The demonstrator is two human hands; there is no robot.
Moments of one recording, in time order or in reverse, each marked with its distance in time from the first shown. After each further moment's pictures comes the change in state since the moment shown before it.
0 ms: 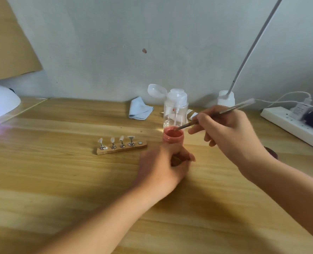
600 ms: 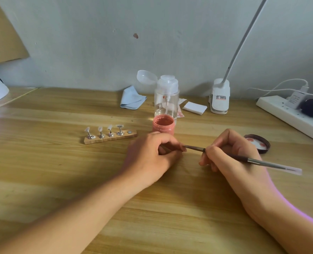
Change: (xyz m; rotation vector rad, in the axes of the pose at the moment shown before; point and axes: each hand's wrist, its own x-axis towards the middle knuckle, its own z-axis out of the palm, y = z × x) left_hand 0.000 0.000 -0.001 -0.038 -0.016 0.000; right_hand -0.062 0.038 -0.014 0.319 0.000 0.049
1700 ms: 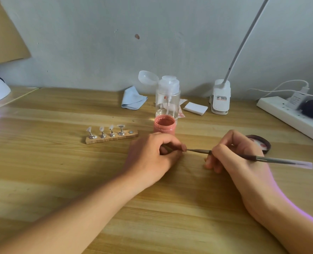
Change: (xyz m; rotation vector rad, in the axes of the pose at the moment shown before) left_hand 0.000 0.000 -0.001 0.016 -0.011 -0.019; right_hand 0.003 -0.001 0.000 -0.006 0.023 0.068
